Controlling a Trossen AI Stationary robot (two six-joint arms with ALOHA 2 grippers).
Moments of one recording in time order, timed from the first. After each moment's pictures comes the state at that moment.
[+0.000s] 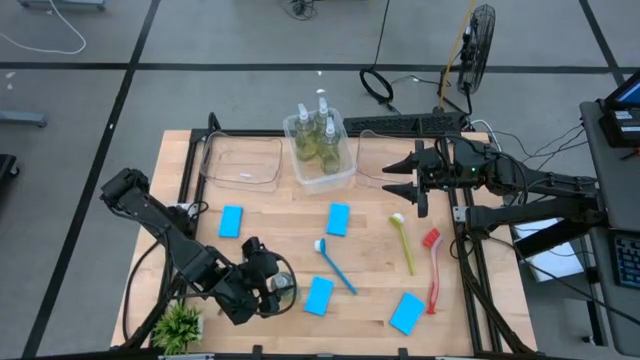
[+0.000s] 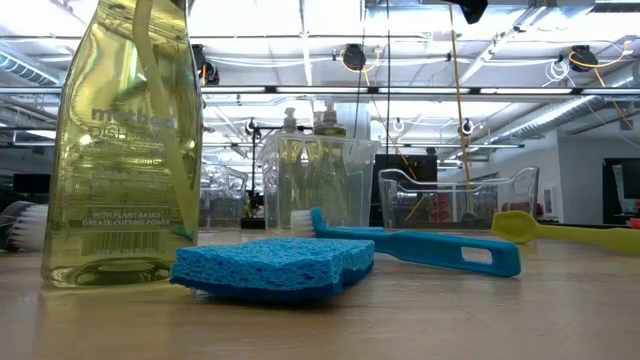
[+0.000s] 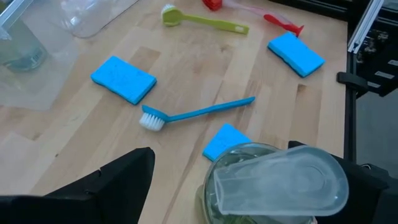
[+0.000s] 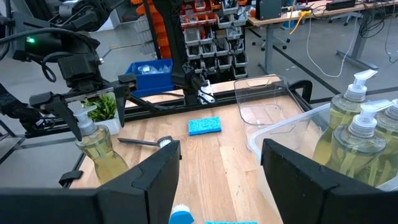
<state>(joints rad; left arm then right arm) -0.69 1.57 1.33 -0.73 -0.67 -0.89 -0.12 0.84 0.96 -0.32 -0.08 0.14</state>
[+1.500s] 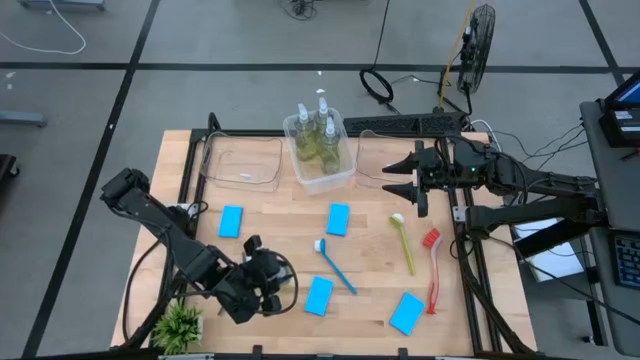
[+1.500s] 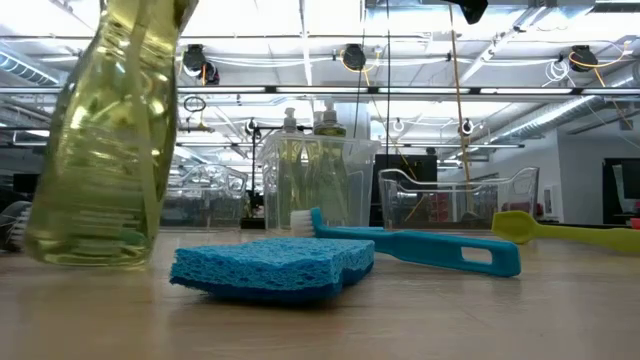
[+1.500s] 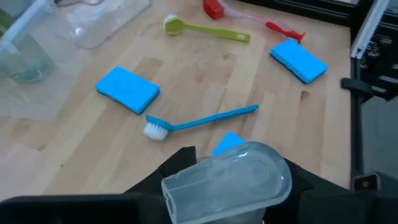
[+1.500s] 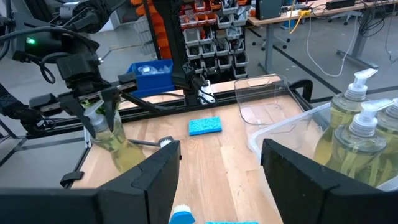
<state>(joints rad) -0.68 1.57 1.33 -0.70 -0.71 -0.85 -0.12 0.84 0.96 -0.32 -0.08 0.16</state>
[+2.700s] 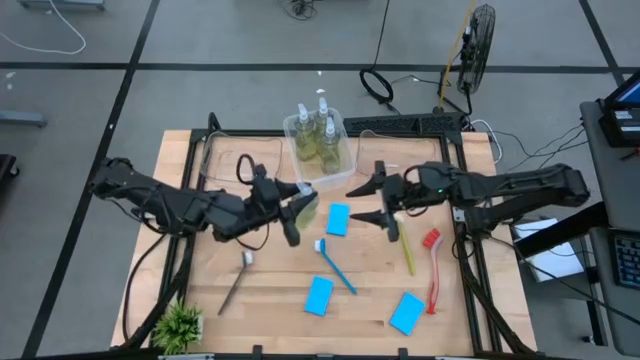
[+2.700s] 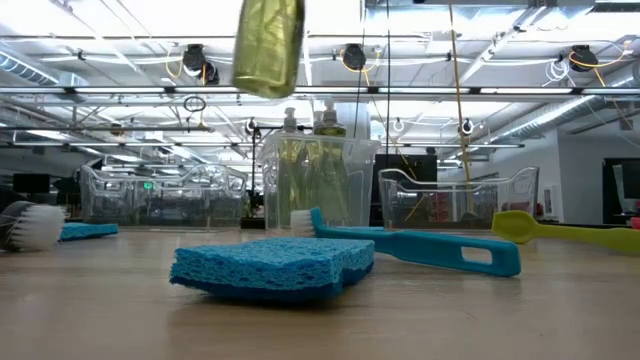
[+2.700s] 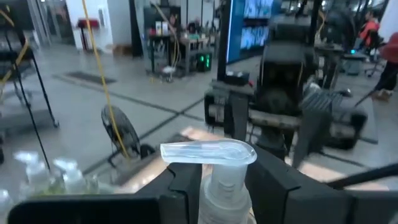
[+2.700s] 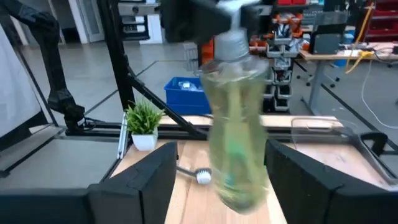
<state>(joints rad) -0.36 1.38 1.33 0.02 -0.84 -0.10 0.06 1.12 0.96 0.09 -0.08 0.06</state>
